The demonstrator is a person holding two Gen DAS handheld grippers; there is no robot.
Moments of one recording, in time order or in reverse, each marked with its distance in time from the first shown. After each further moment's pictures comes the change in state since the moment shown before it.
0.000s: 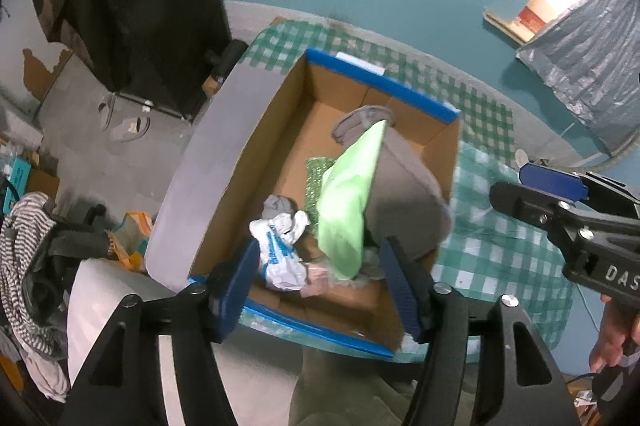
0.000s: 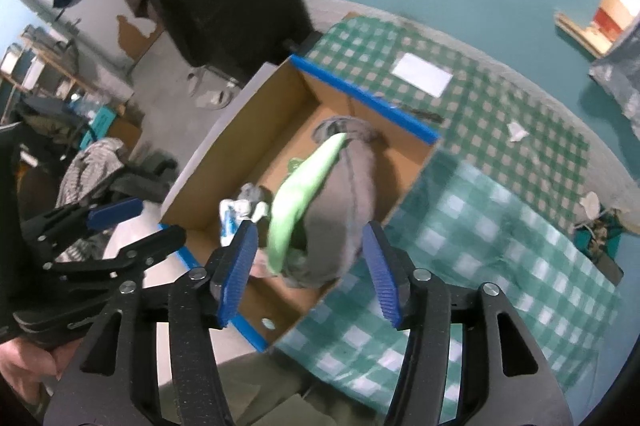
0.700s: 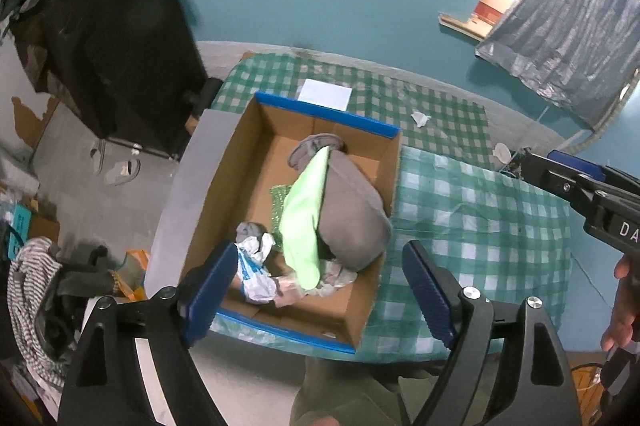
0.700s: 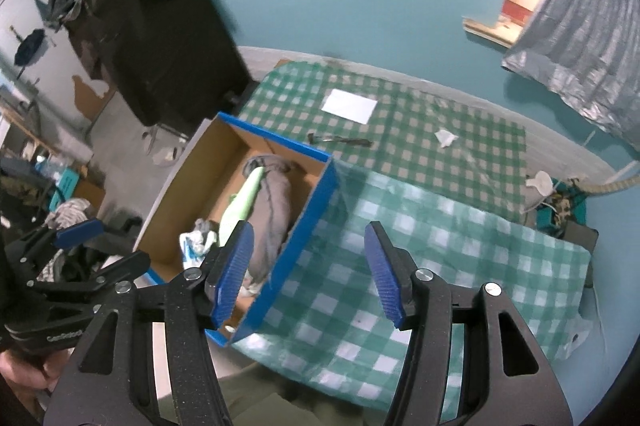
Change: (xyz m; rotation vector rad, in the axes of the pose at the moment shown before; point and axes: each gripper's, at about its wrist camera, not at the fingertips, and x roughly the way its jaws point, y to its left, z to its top) left arm -0.045 -0.053 0.000 0.127 -0.093 -0.023; right arm -0.078 -0.049 -0.033 0.149 -0.166 -0.150
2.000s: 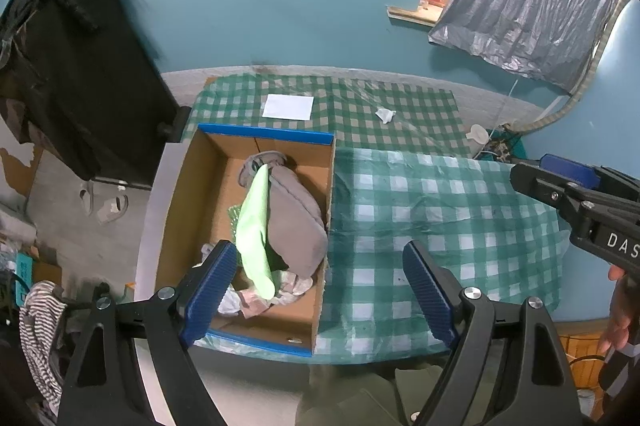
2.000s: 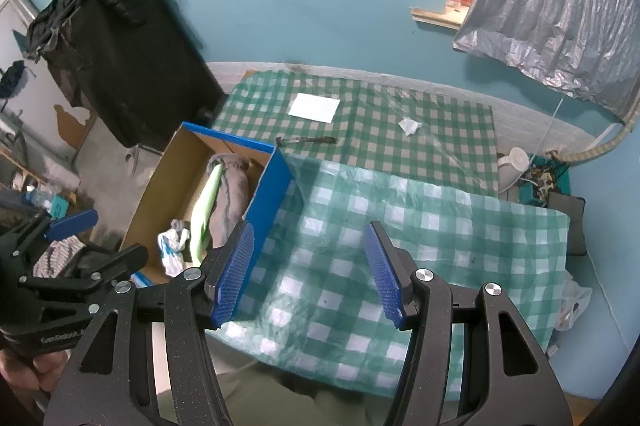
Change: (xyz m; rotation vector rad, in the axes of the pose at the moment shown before) left arm -0.020 -0.076 0.000 0.163 -0.039 -0.024; right arm -0.036 -0.048 -0.032 0.101 -0.037 -0.053
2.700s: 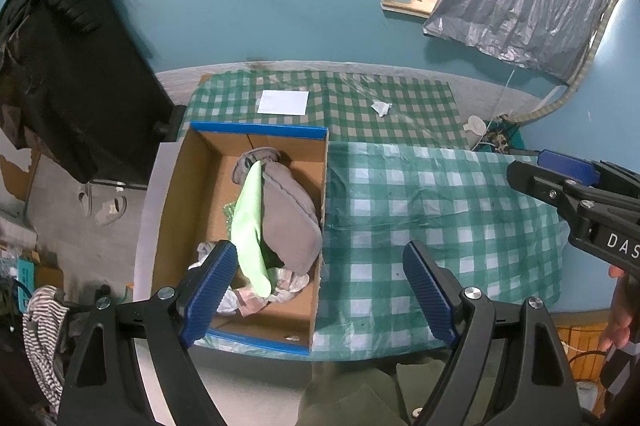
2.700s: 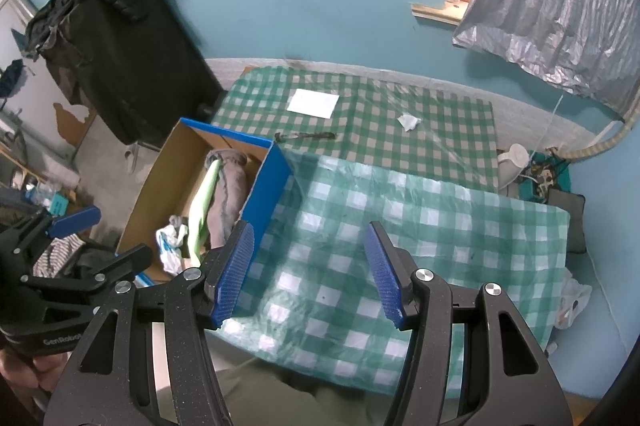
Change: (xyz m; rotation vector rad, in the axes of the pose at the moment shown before) left arm 0.004 -0.008 -0.003 0.019 0.021 -0.008; right arm 0.001 -0.002 -0.004 0.000 0.011 0.001
